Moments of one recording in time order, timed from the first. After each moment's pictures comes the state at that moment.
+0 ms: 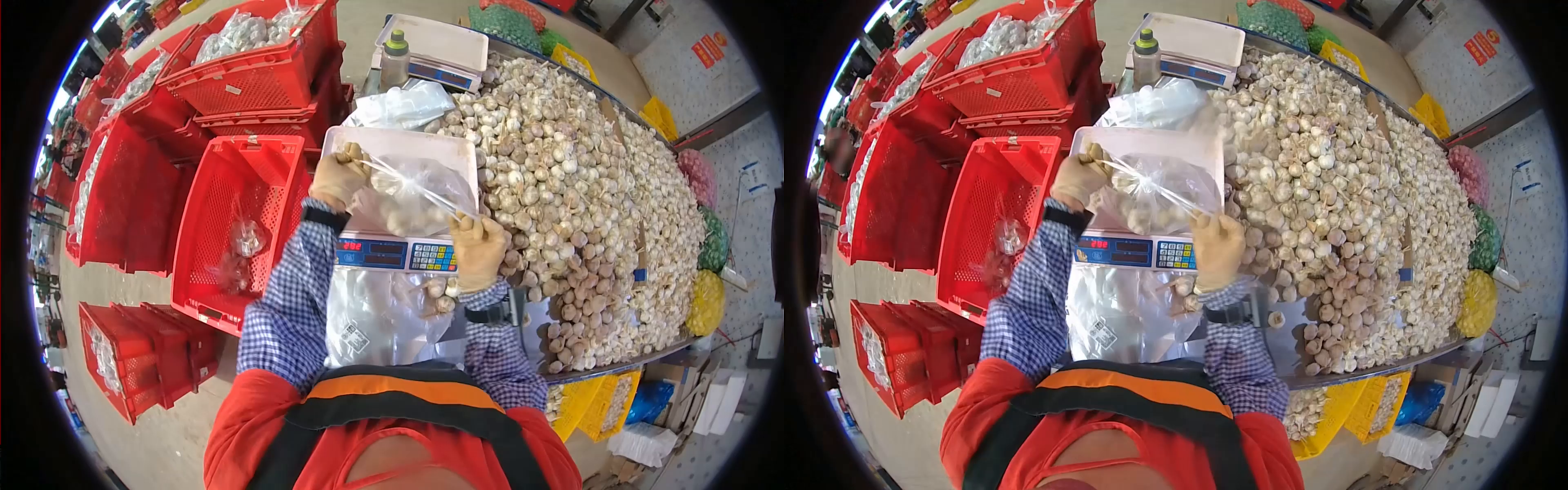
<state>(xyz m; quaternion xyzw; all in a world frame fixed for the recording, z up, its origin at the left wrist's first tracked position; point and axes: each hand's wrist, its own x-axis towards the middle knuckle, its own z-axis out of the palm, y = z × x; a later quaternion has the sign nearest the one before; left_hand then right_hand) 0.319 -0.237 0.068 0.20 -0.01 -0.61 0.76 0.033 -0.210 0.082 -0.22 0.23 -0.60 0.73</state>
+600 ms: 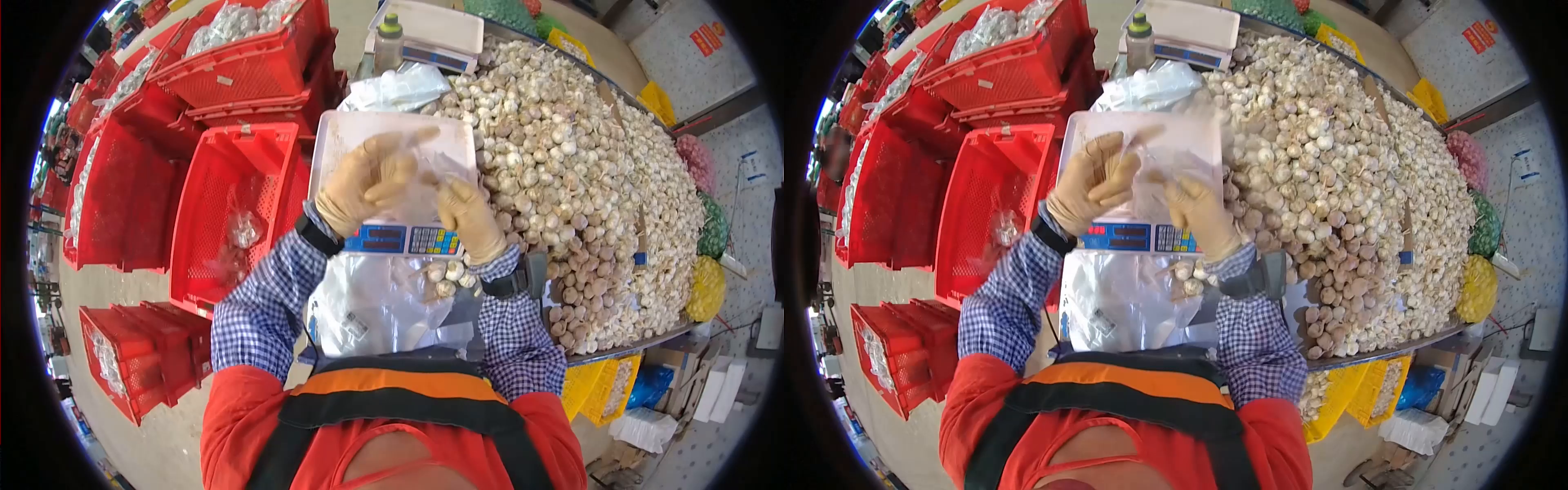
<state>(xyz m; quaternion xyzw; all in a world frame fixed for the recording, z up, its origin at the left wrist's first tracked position) 0.243 -0.176 0.163 0.43 -0.53 -0.41 0.61 0.034 -0.222 0.143 -0.55 0.29 -0.27 0.74</state>
